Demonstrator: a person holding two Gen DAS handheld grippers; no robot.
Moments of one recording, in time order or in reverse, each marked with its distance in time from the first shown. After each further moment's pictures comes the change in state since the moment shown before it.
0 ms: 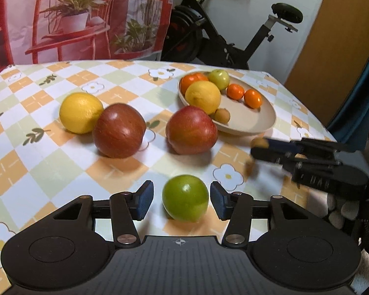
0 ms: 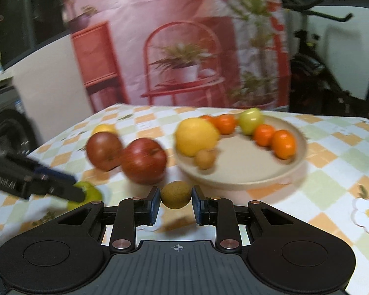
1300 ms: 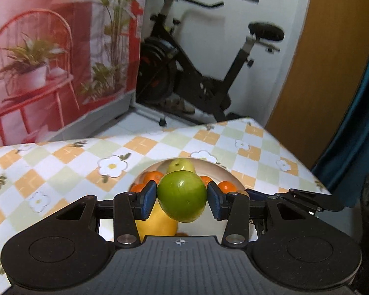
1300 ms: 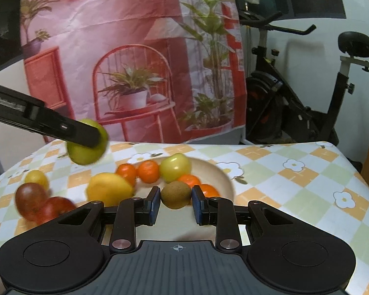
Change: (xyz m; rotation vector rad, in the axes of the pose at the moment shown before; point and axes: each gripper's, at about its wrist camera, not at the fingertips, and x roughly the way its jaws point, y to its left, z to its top) left arm 0.073 -0.073 0.139 0.128 -0.107 -0.035; right arm 0.026 -0.078 0.048 0.037 -0.091 -0.175
